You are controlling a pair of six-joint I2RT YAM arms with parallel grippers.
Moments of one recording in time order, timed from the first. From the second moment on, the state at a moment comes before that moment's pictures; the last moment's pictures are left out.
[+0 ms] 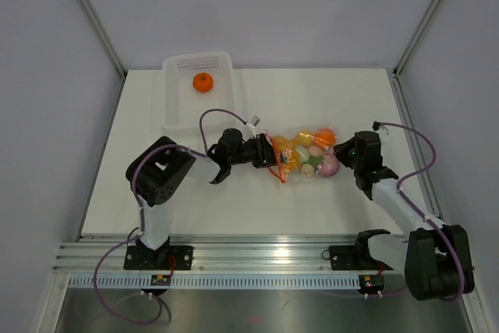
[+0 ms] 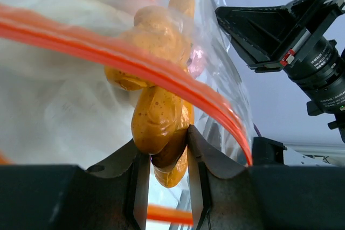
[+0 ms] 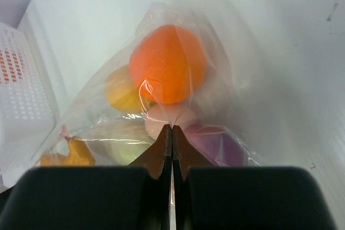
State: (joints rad) left arm -0.67 1.94 0.81 0.85 0.56 -1.06; right arm 0.14 1.12 0.50 0.05 0.07 0.84
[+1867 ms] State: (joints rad) left arm -0.06 1.68 1.00 0.48 0.55 -1.20; right arm 0.10 1.08 0.48 -0.06 0.27 0.94
